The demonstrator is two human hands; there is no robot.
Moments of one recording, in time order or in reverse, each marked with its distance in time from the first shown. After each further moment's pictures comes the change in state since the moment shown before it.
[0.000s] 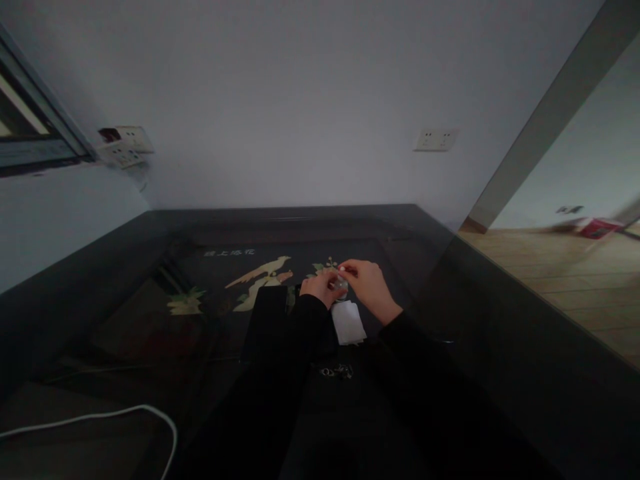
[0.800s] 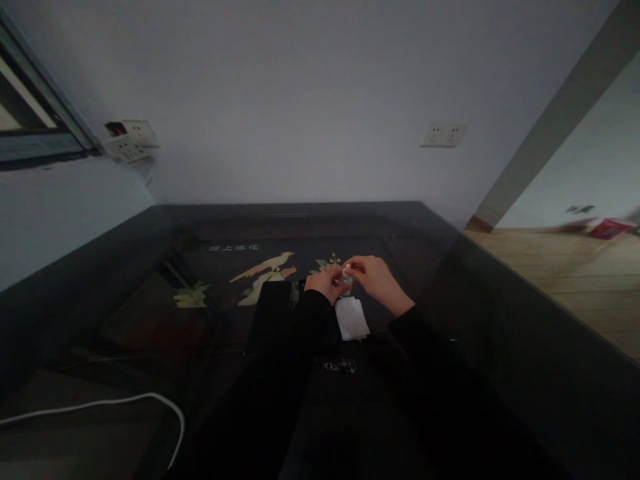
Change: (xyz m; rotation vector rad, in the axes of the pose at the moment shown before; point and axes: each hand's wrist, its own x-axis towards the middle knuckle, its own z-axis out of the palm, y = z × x) left_hand 0.002 -0.005 0.005 -0.025 0.014 0.045; right_hand 0.005 0.008 -0.008 -0.096 -0.160 -0.059
